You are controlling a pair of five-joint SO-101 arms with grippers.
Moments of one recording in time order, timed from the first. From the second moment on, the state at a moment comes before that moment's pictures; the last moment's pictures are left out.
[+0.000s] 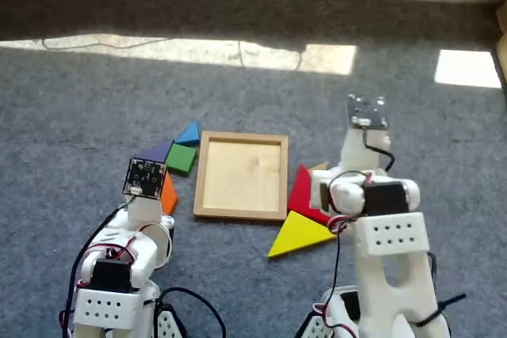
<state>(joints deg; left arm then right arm) -0.9 -96.2 96.0 65.1 0.5 -14.7 -44.2 44.4 74.3 -4.2</state>
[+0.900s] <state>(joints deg) -0.9 -96.2 96.0 65.1 0.5 -22.1 -18.5 39.4 62.5 8.3</state>
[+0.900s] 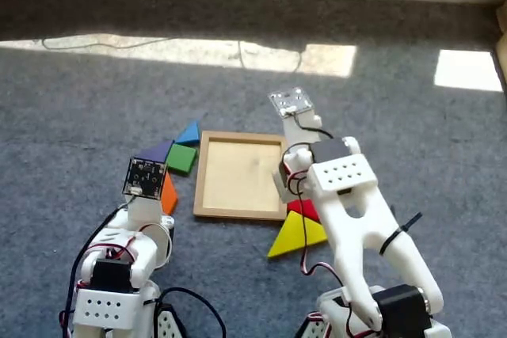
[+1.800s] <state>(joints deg) -0.9 -96.2 96.0 65.1 0.5 -25.3 -18.5 53.7 48.5 8.3</state>
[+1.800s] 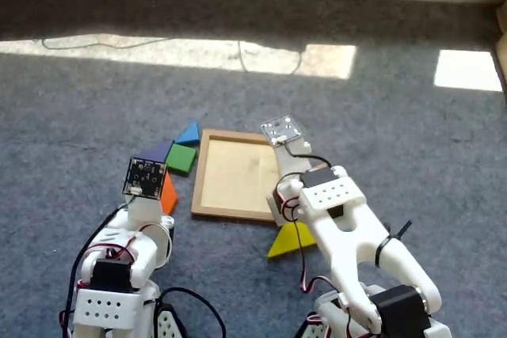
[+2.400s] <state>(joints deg) -0.9 -96.2 96.0 65.1 0.5 -21.7 -9.1 49.2 48.6 8.4</state>
